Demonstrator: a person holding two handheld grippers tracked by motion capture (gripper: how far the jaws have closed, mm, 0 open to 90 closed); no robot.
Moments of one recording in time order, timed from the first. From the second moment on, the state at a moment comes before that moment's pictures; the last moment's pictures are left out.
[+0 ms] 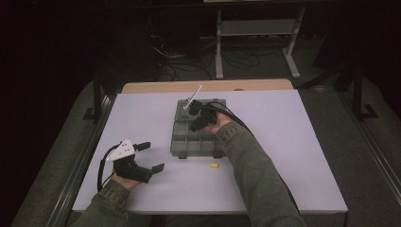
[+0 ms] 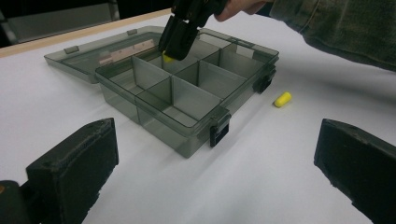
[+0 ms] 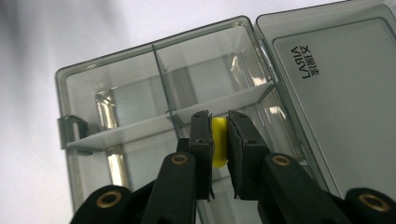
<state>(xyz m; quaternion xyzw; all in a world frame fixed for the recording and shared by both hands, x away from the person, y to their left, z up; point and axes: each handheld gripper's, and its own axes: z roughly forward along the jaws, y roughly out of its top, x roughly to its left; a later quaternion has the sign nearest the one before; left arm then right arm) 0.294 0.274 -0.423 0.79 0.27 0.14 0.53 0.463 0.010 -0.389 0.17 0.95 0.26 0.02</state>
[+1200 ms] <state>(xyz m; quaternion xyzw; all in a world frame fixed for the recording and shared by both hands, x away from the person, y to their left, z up) 0.294 0.273 -0.424 0.79 0.27 0.14 0.53 0.417 -0.025 -0.365 0.21 0.93 0.31 0.04</state>
